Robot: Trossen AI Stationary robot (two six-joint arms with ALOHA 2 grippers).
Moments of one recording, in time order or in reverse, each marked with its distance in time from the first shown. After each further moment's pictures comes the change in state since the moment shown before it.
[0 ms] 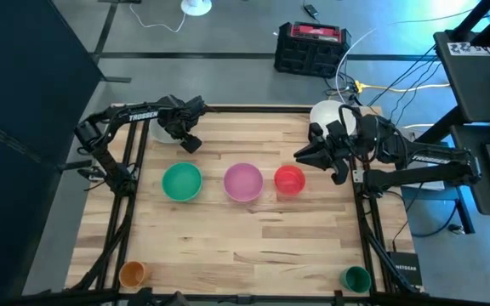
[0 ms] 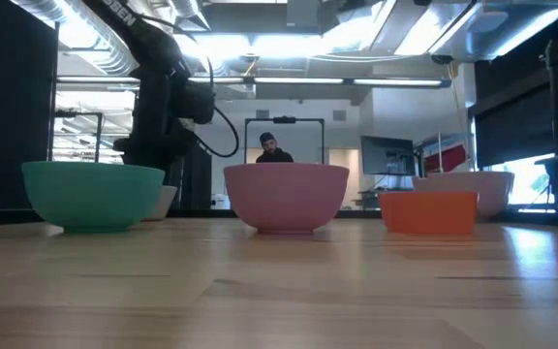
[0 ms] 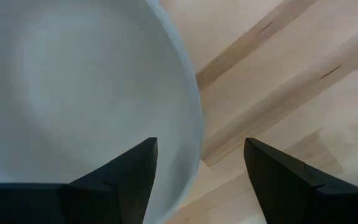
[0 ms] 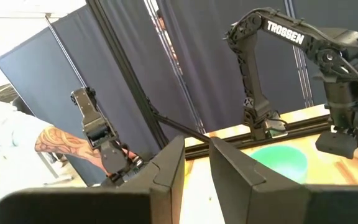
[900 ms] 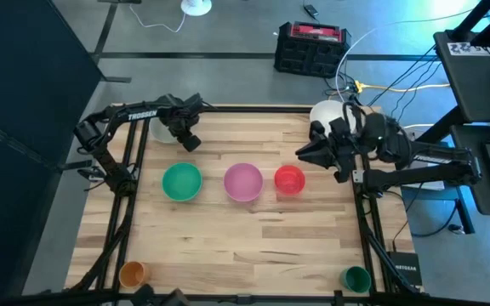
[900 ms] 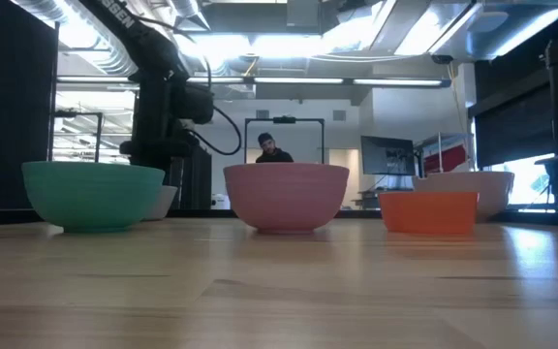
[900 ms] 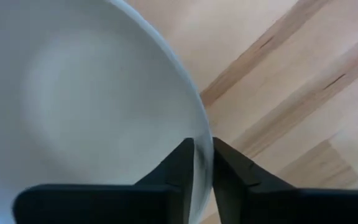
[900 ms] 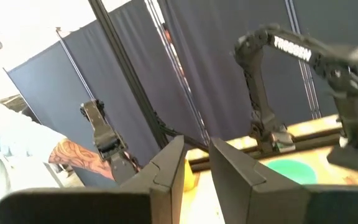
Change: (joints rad) left arm 0.016 -0.001 -0.009 0.051 -0.006 0.108; right arm 0.000 -0.004 0.041 0.028 0.000 0.026
